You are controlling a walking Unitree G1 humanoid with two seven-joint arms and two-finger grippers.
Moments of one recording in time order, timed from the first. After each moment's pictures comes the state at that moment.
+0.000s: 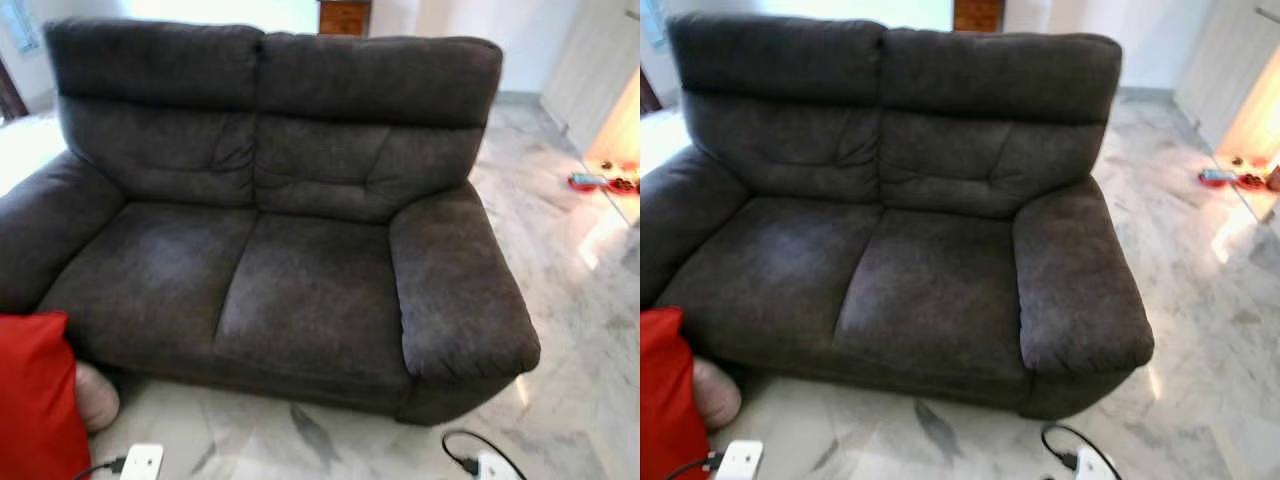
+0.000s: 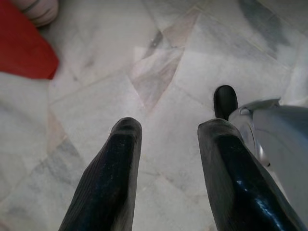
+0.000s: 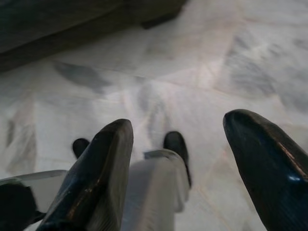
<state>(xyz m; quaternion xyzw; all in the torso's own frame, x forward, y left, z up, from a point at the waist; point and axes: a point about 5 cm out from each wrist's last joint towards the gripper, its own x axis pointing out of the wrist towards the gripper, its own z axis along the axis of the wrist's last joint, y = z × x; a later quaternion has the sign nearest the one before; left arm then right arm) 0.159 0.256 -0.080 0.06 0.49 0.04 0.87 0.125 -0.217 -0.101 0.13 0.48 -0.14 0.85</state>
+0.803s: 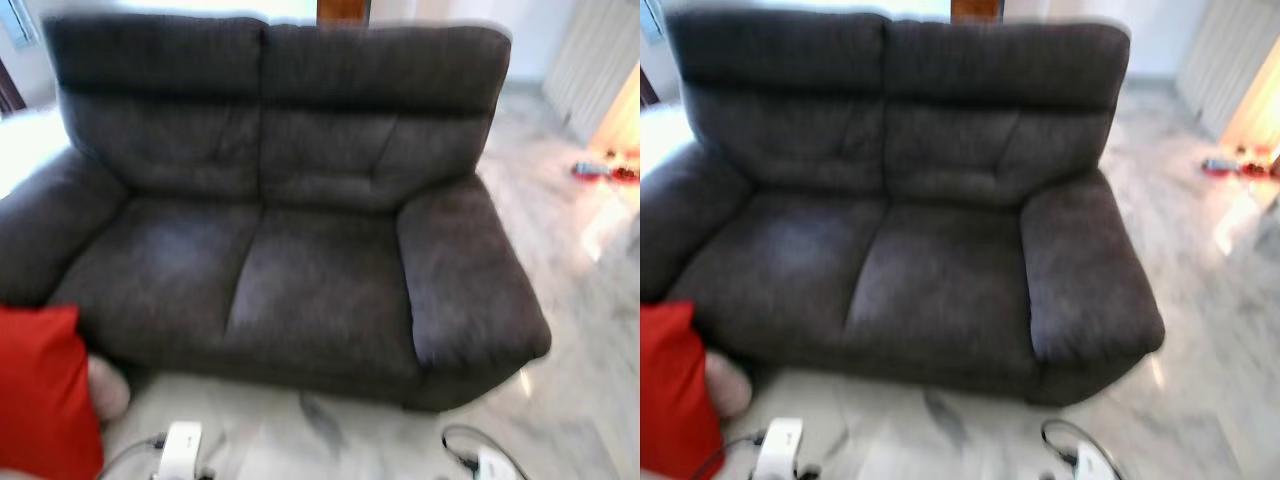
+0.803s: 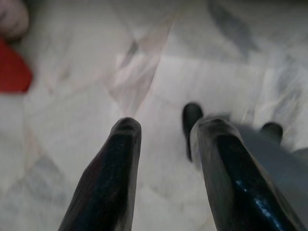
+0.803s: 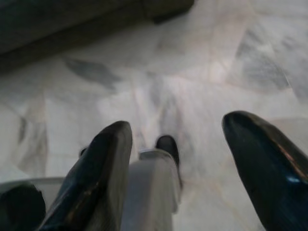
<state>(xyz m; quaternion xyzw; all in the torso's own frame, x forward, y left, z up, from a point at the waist) 0.191 0.207 -0.078 0.04 0.47 0.01 0.88 0.131 -0.207 -0.102 0.14 0.48 -0.13 0.86</state>
